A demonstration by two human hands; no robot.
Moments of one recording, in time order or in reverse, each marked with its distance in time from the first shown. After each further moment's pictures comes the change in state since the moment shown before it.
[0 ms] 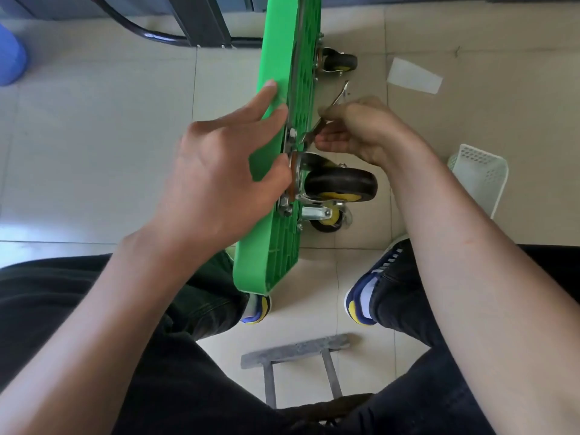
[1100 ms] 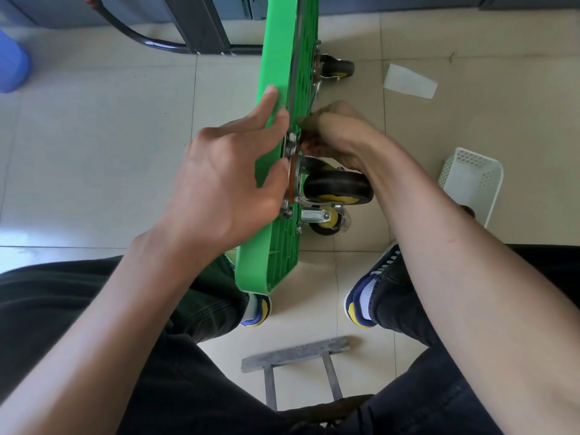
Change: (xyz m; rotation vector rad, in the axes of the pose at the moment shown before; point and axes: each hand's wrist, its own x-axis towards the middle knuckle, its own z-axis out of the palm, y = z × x) left_hand -0.003 -0.002 0.006 -0.048 -0.003 0.033; right_hand -0.003 -0.001 0.028 -0.230 -0.034 -0.068
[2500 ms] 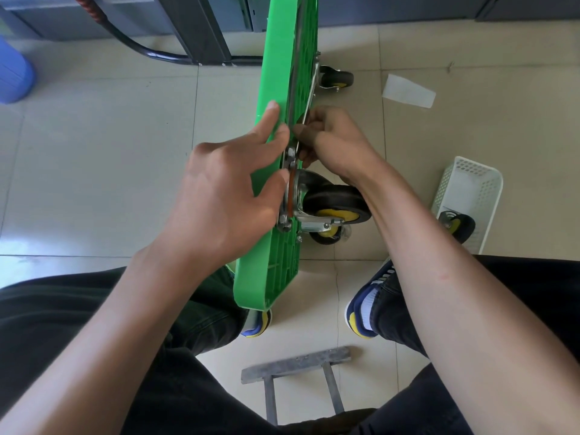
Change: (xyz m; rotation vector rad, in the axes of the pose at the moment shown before) left_hand 0.005 0.005 -0.003 -0.026 -0.009 -0.108; right_hand -0.008 0.005 0.002 -0.226 0.007 -0.302
